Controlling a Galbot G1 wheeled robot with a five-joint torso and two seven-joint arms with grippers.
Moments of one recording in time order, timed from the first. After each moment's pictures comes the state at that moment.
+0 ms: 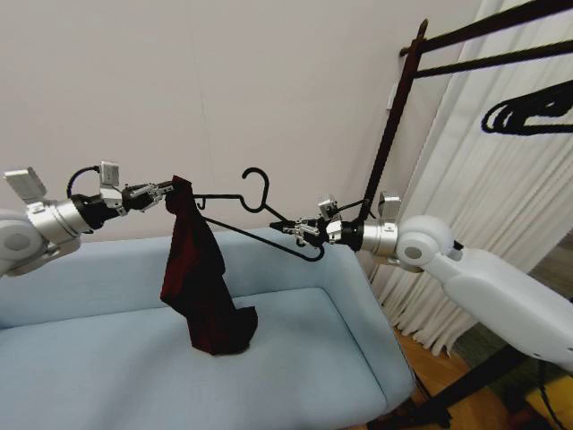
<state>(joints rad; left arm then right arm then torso) 0.64 -0.30 -0.53 -1.85 -1.49 0.38 0.54 -0.01 0.59 -0.34 1.99 1.34 -0.39 -0.46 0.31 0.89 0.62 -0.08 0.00</state>
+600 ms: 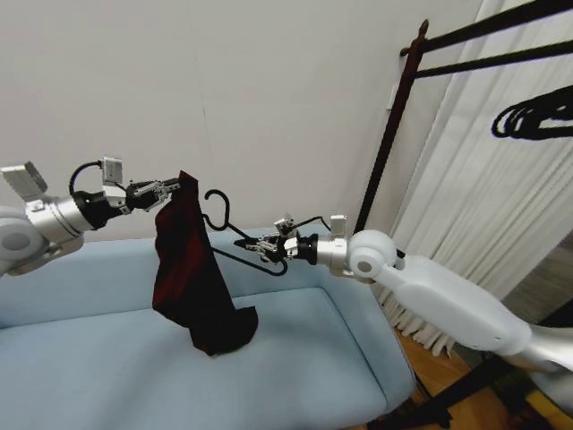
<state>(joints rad) 0.64 -0.30 -0.55 -1.93 -1.49 0.38 0.55 0.03 0.82 -0.44 1.91 1.34 -0.34 -0.25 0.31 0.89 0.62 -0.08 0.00</state>
